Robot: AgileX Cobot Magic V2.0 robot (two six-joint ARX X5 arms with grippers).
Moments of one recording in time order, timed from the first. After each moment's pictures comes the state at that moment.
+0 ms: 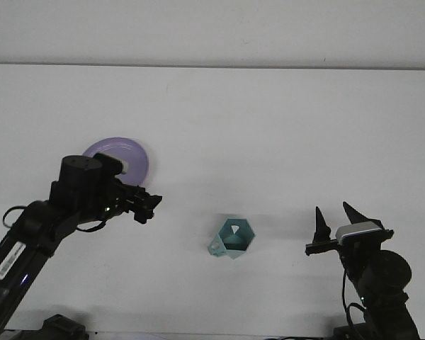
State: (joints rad) left arm -0.35 1.16 1.21 -0.69 0.38 -0.08; right arm 0.16 0.42 0.46 -0.23 -0.05 0.02
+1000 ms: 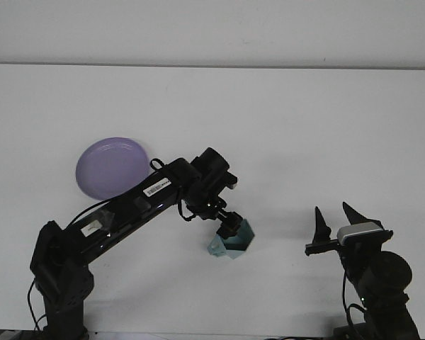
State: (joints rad) left arm -0.75 1.92 1.66 -0.89 0.39 -0.04; right arm 0.16 0.42 0.46 -0.22 -0.05 0.05
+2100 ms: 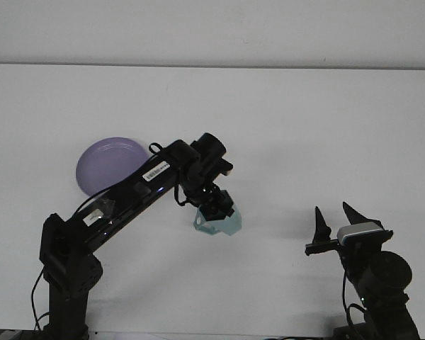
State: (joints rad) left arm -0.66 1.99 1.88 -1.12 0.30 0.02; right arm 0.16 0.42 0.46 -0.22 -0.05 0.05
